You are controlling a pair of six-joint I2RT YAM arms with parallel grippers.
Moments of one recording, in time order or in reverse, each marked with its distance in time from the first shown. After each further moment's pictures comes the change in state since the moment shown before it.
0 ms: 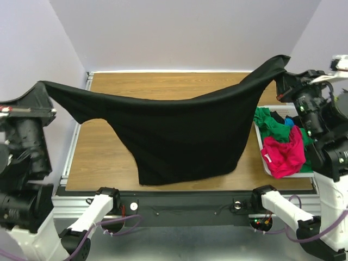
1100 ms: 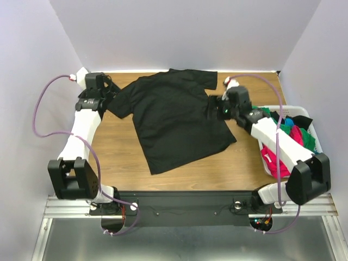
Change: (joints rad) left arm 0.156 0.577 -0.622 0.293 0.192 -0.084; right arm 0.134 0.510 -0.460 0.169 -0.121 0.040
